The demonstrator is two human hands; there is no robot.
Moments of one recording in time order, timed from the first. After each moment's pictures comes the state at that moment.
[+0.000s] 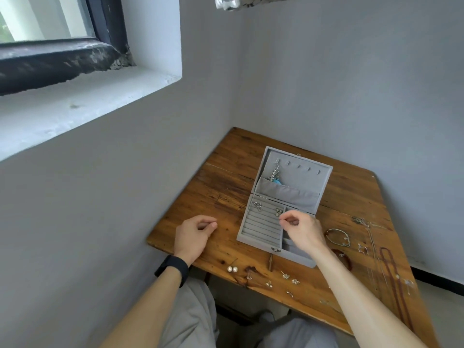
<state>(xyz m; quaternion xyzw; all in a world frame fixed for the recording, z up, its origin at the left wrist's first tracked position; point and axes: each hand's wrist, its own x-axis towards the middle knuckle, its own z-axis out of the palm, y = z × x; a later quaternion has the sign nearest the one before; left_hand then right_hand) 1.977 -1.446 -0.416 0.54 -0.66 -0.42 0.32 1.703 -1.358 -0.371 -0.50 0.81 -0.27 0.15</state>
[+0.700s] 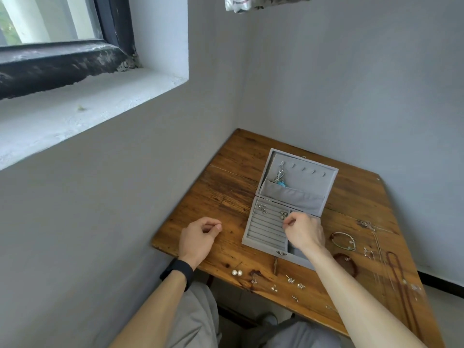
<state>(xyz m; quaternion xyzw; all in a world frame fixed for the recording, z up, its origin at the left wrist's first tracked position) 1.978 -1.449 -0.425 0.54 -0.65 -0.42 0.32 1.715 -1.381 -0.373 -0.46 0.87 -0.15 0.08</state>
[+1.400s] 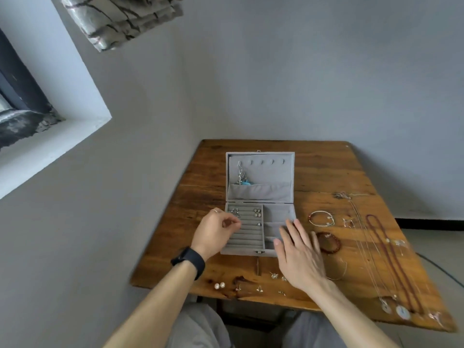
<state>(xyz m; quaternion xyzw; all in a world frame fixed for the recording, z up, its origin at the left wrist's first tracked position) 1.888 -1.456 -0.367 0.39 -0.84 -0.30 0.20 1.710 -1.295 -0.433 -0.52 0.85 -0.14 0.01</state>
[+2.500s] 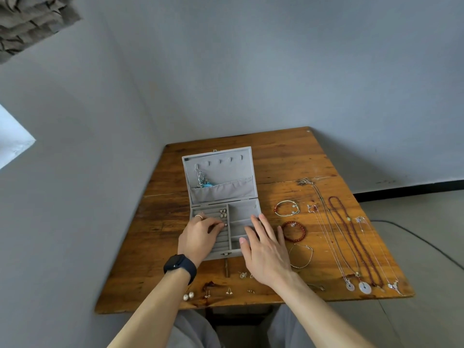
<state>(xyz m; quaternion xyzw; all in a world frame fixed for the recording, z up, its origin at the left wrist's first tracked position) 1.831 -1.446 -0.400 0.37 -0.89 -0.16 0.19 1.710 -1.294 -0.438 -0.50 0.84 -0.21 0.03</state>
